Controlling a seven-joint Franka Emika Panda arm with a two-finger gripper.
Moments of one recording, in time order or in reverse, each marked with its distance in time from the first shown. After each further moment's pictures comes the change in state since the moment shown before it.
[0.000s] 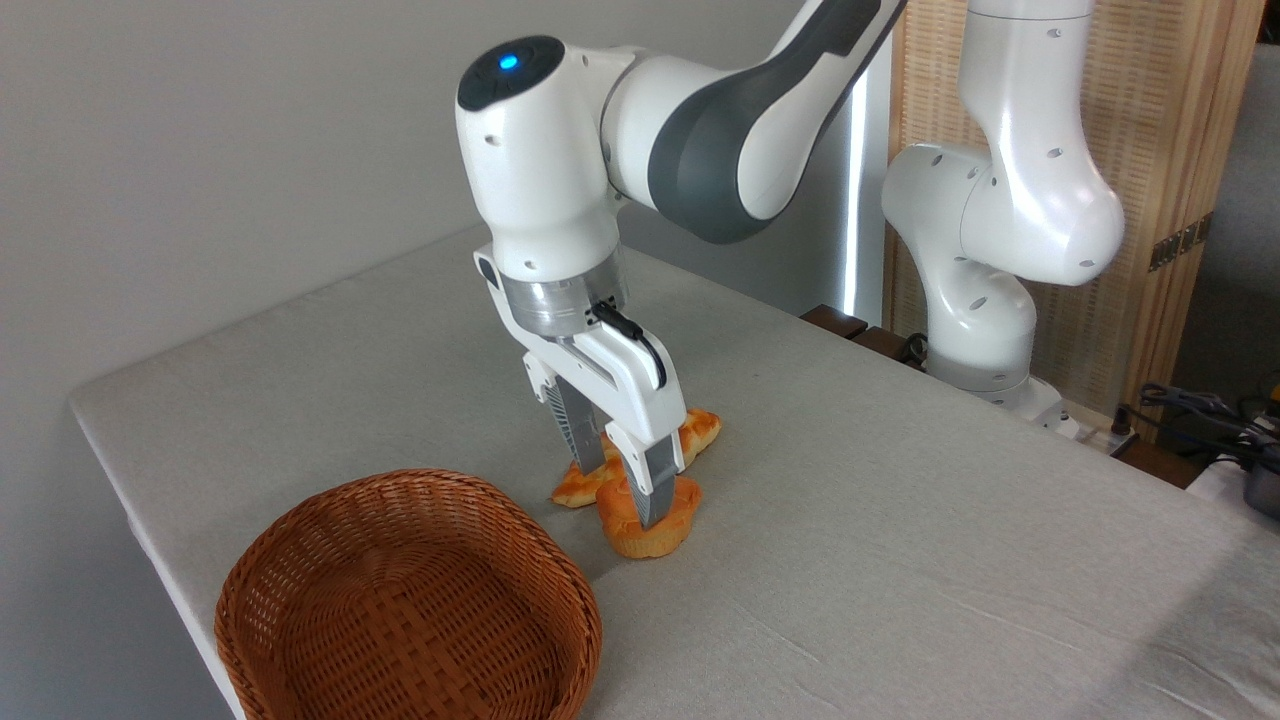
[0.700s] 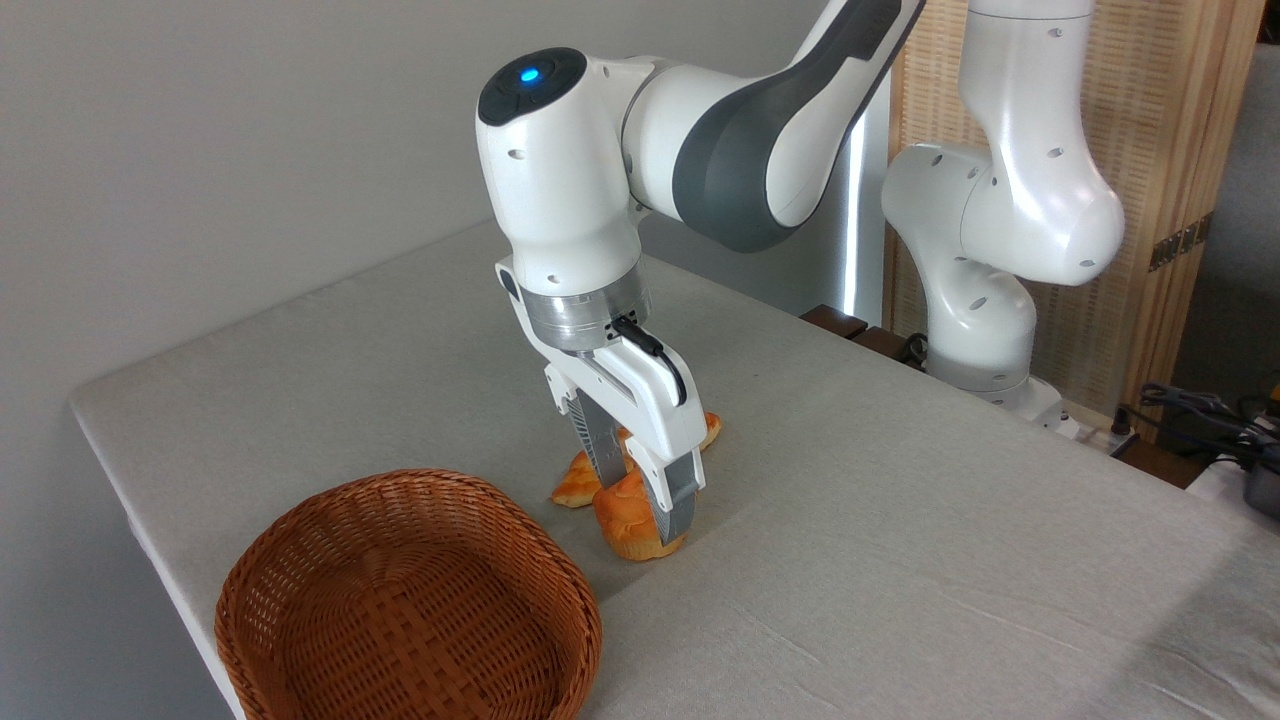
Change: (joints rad) arm 0.003 -0.004 0.034 -0.009 0.024 0.003 0.056
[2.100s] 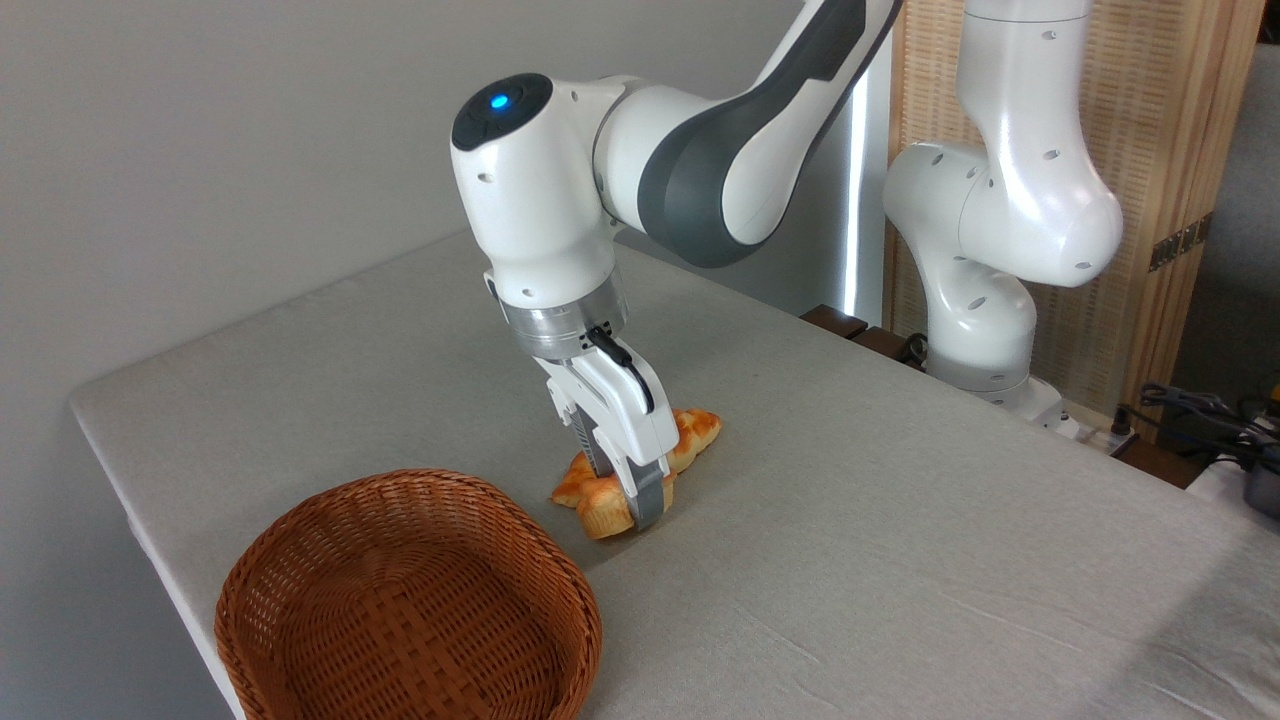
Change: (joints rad) arm -0.040 0.030 -0.013 0.004 0.001 0.003 0.001
